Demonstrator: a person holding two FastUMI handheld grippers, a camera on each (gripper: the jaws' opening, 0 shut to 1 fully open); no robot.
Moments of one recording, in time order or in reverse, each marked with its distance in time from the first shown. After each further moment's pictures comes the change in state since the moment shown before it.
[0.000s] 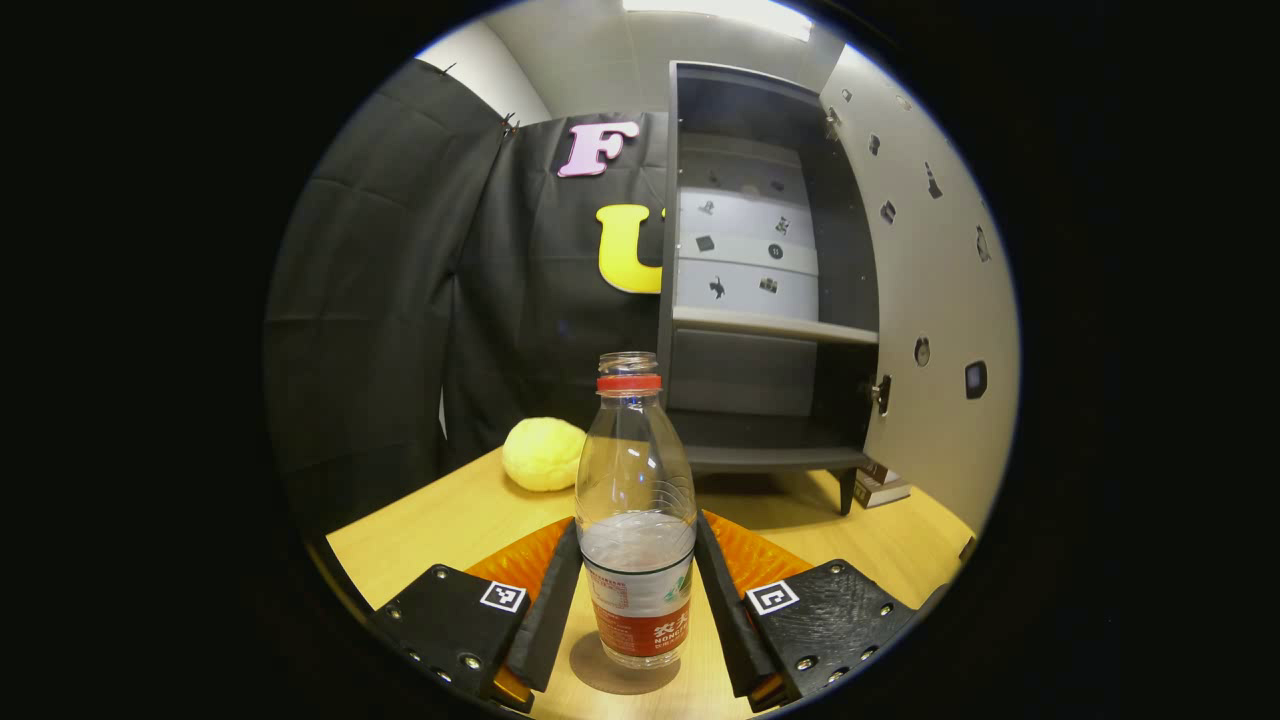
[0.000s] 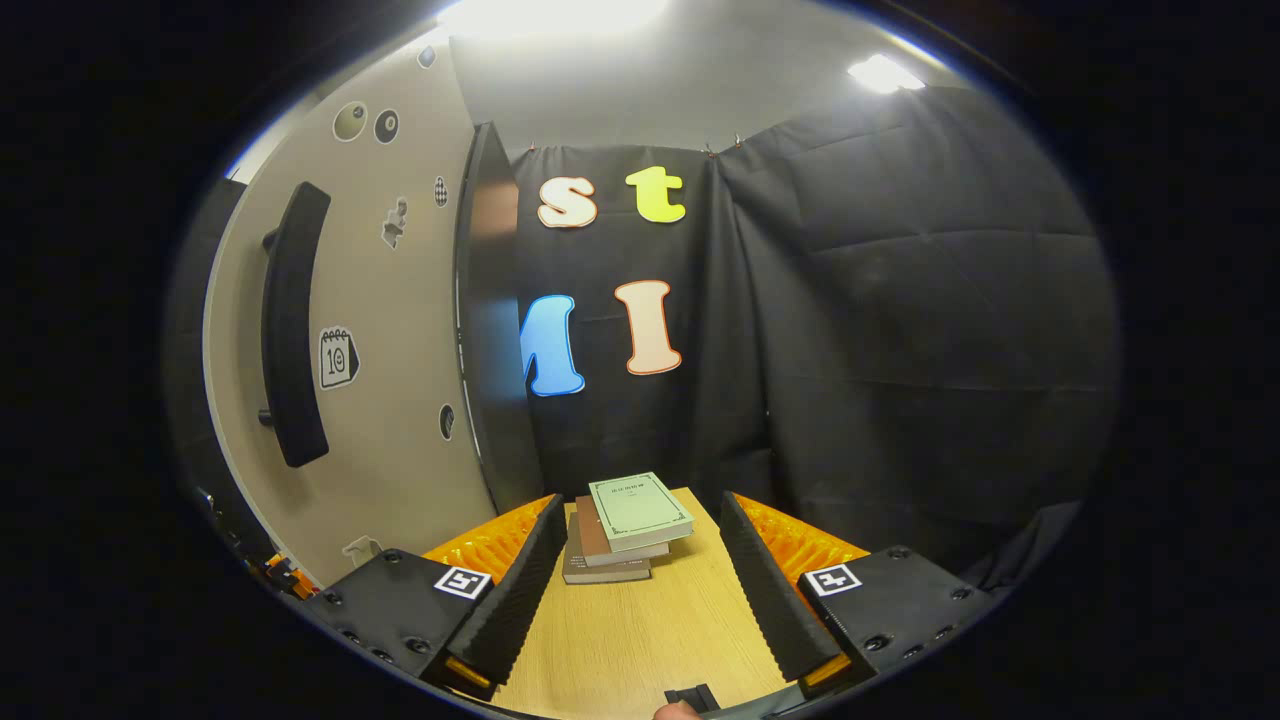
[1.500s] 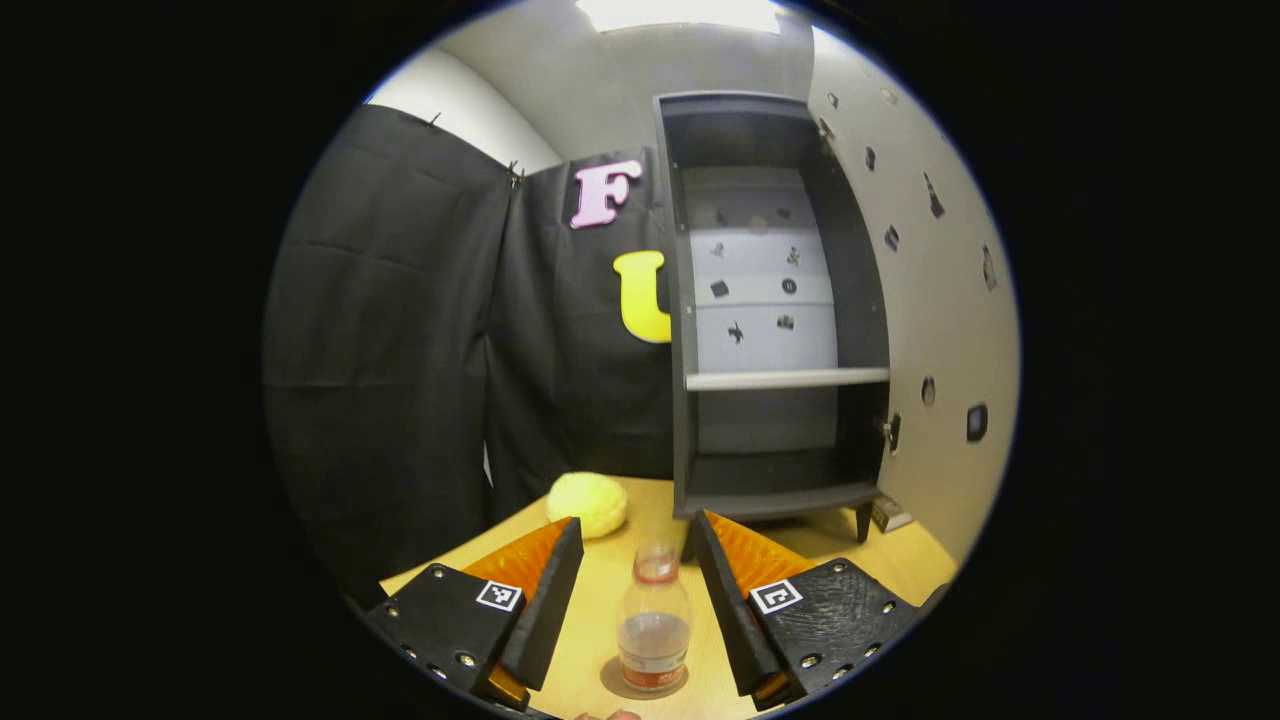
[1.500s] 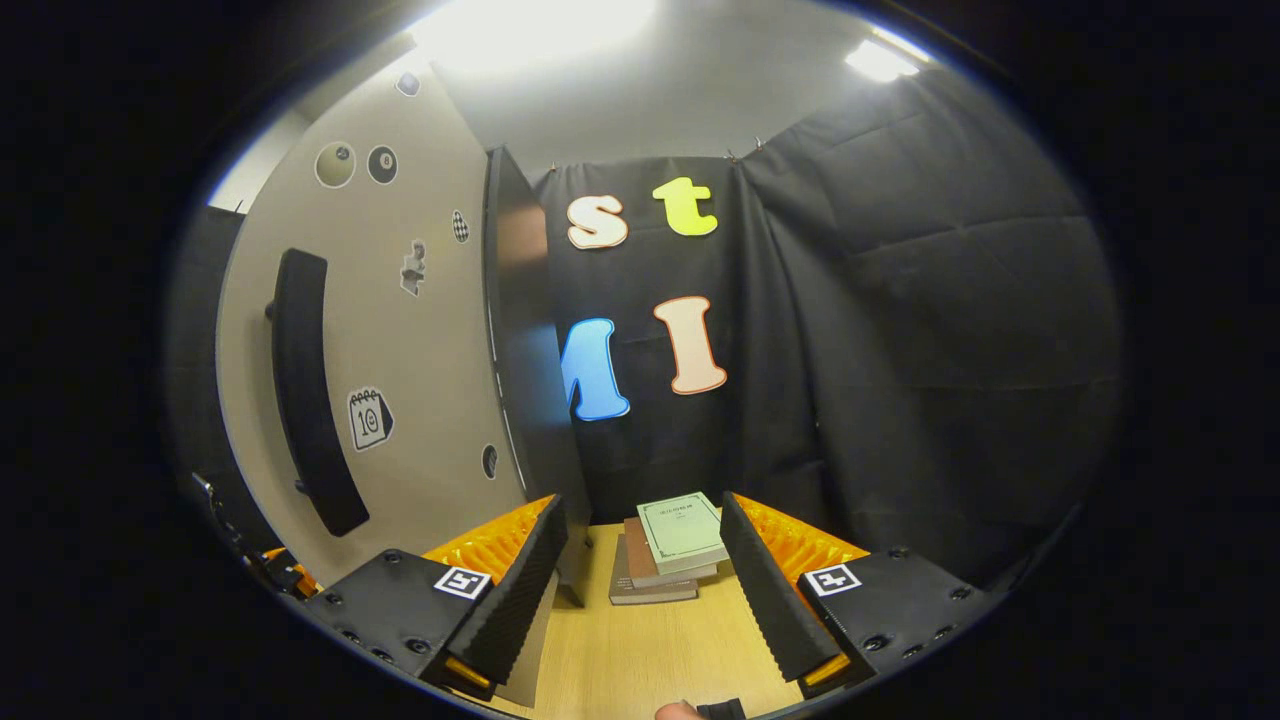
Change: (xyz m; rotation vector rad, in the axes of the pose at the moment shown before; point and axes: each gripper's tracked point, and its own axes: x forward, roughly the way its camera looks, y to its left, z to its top) left arm -0.058 -0.013 0.136 0.110 -0.123 0.152; right arm 0.015 0.021 0.046 0.057 -0.054 0.165
